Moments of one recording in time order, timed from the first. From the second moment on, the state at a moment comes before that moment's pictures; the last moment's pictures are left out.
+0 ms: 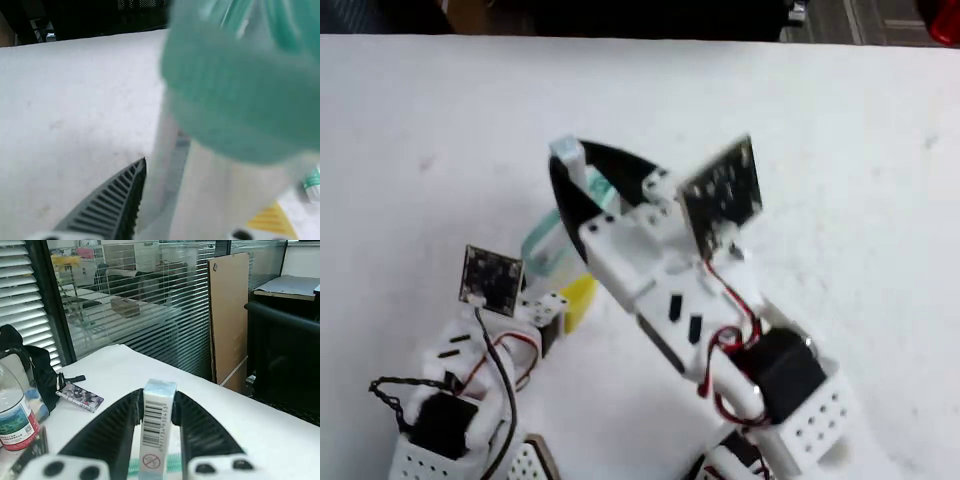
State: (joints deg) left arm 13.0 -102.5 82.4 56.0 5.1; right arm -43.5 -56.4 28.7 39.1 -2.2
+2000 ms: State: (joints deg) left arm 10.7 -101.8 82.4 56.0 5.2; right arm -5.3 -13.0 33.4 60.7 -14.0
